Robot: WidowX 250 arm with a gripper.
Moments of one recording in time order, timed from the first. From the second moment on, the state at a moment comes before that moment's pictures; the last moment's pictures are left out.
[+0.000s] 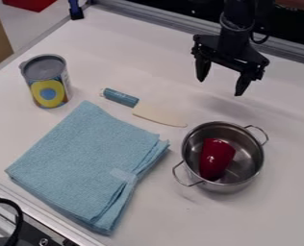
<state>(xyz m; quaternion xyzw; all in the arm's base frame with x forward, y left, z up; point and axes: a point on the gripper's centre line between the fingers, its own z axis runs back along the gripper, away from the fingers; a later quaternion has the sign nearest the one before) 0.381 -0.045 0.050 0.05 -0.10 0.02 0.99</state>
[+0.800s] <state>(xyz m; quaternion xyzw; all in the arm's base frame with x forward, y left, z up) 0.349 -0.010 0.045 0.06 -0.10 0.30 0.95</state>
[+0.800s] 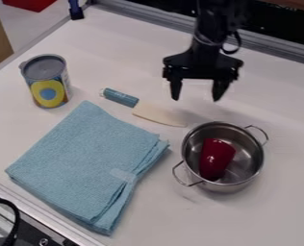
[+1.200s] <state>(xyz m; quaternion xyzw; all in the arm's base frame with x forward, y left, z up) 0.340 0.029 0.037 0.01 -0.07 0.53 0.84</state>
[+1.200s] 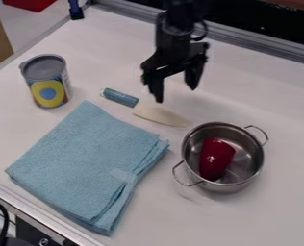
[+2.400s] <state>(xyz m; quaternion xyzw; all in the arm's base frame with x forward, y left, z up) 0.330 0.088 0.017 -0.02 -0.04 0.74 0.67</state>
